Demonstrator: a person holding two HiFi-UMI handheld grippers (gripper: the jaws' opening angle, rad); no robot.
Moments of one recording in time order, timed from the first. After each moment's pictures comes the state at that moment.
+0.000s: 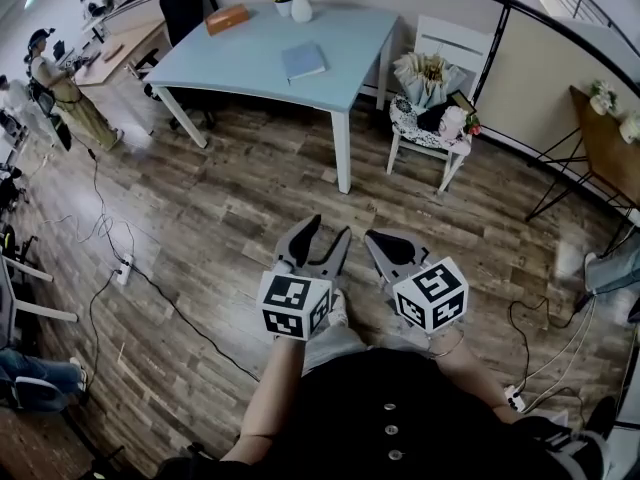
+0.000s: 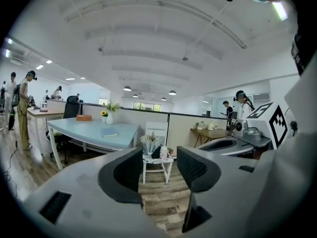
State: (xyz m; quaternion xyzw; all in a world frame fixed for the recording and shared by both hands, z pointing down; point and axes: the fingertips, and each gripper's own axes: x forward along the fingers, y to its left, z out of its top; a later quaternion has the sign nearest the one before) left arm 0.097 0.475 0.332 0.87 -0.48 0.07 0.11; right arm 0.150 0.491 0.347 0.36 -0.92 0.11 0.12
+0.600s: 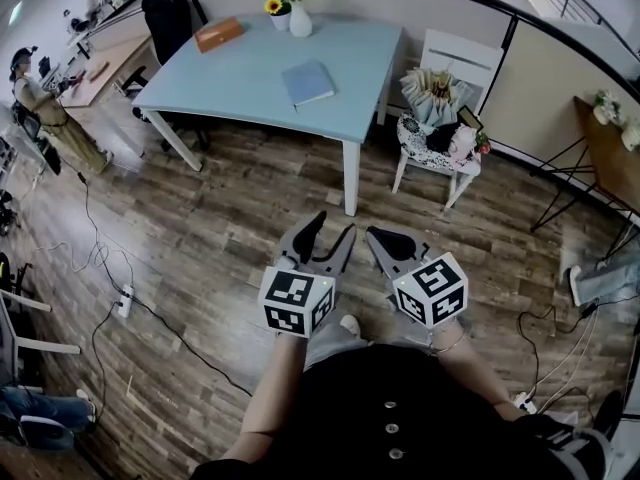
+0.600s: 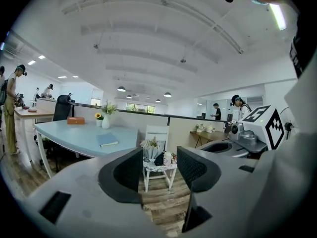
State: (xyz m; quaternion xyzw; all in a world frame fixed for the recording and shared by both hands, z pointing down) left arm 0.042 0.350 0.320 0.89 -0.44 0.06 0.11; right arm 0.088 0.365 0.343 0.39 -0.91 0.10 0.14
